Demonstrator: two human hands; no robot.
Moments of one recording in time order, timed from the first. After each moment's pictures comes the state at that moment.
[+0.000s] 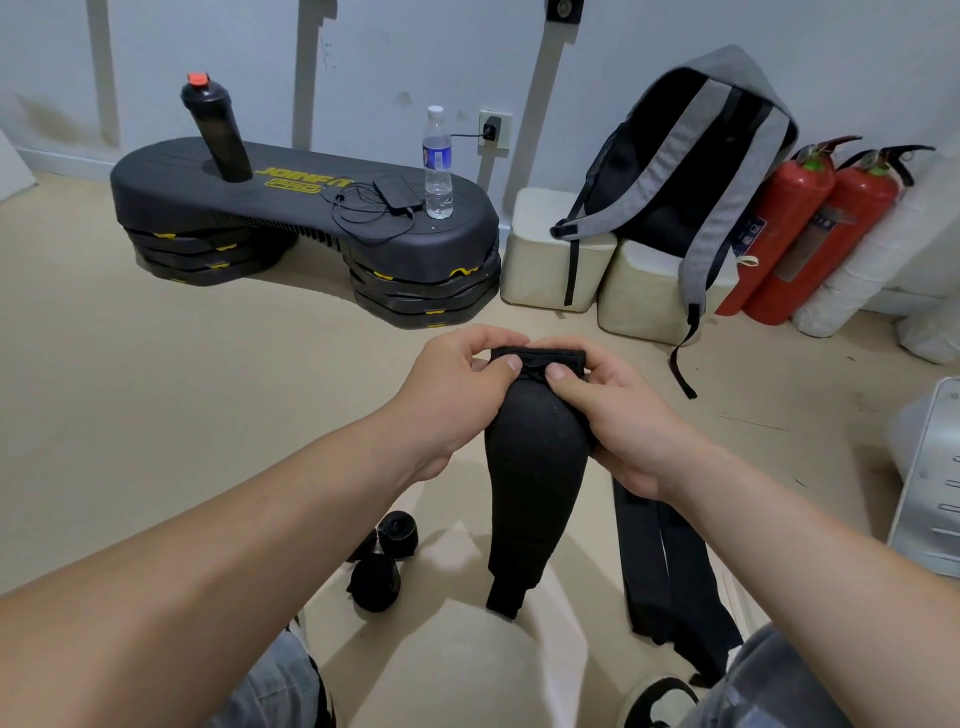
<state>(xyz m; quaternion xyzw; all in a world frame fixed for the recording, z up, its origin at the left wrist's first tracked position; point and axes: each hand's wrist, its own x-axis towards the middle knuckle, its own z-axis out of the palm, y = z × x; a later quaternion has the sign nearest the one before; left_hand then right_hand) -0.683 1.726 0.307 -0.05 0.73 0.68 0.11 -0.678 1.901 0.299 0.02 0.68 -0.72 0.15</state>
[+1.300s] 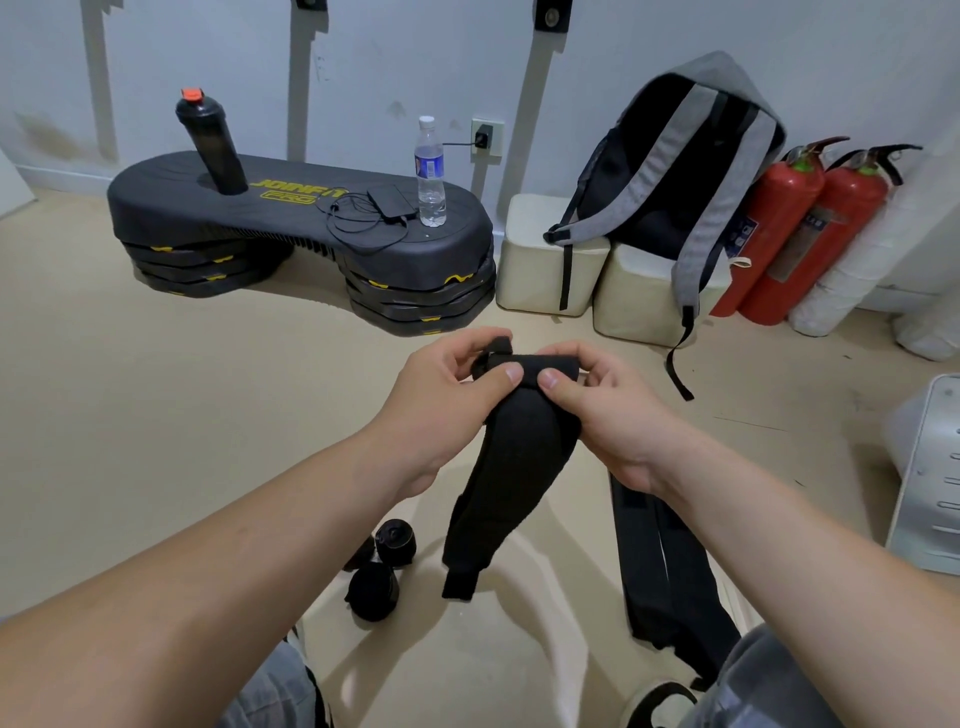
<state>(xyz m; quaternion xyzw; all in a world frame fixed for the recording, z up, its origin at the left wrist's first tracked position) -0.682 1.725 0.299 -0.02 0.71 0.70 0.07 -0.687 1.908 0.298 0.05 0.69 -0.71 0.13</state>
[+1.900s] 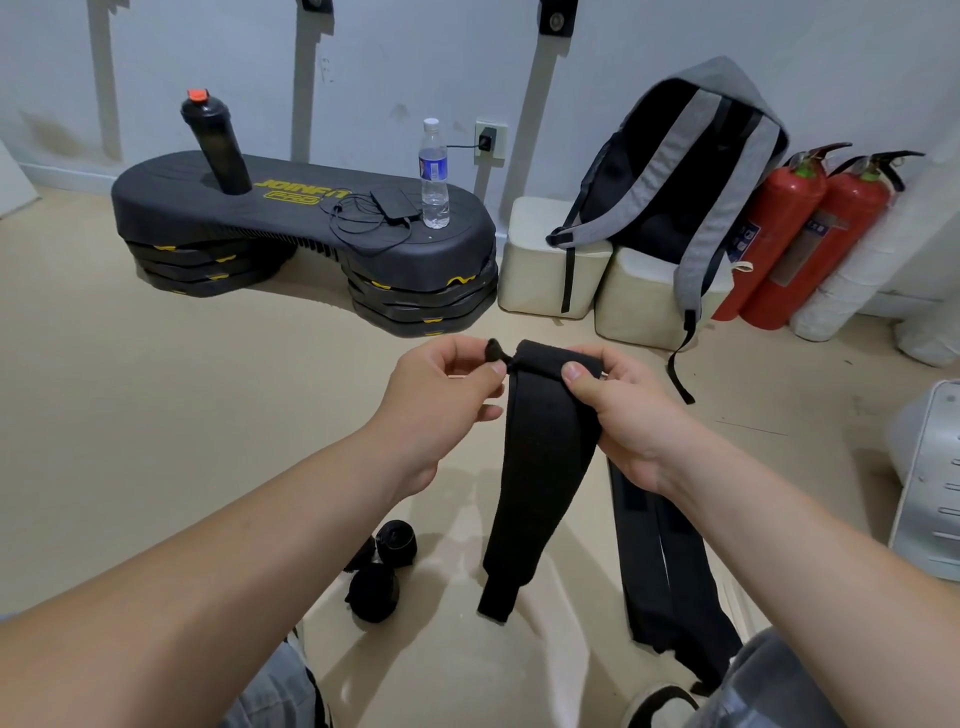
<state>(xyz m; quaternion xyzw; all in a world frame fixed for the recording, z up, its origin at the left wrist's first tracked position) -0.681 1.723 0.306 -0.09 0.70 0.70 0.05 -0.690 1.914 0.299 0.13 0.67 -0.72 0.13</state>
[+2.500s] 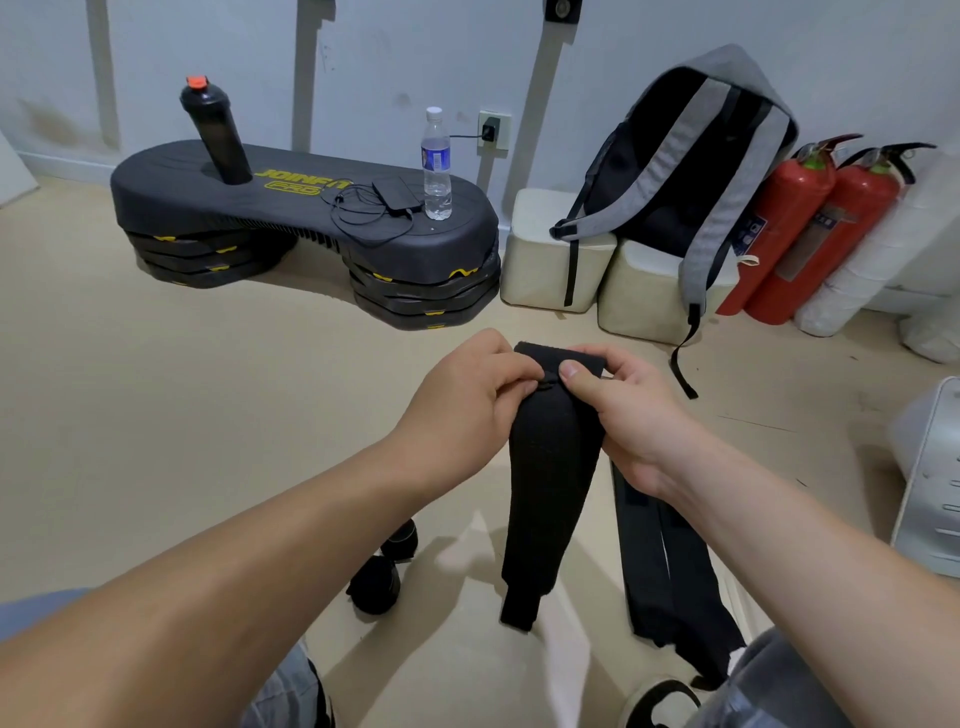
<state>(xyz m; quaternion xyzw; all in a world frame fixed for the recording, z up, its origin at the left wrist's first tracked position) -0.685 1.727 0.285 0.20 0.90 0.37 -0.12 -0.684 1.908 0.296 0.13 0.65 -0.74 0.10</state>
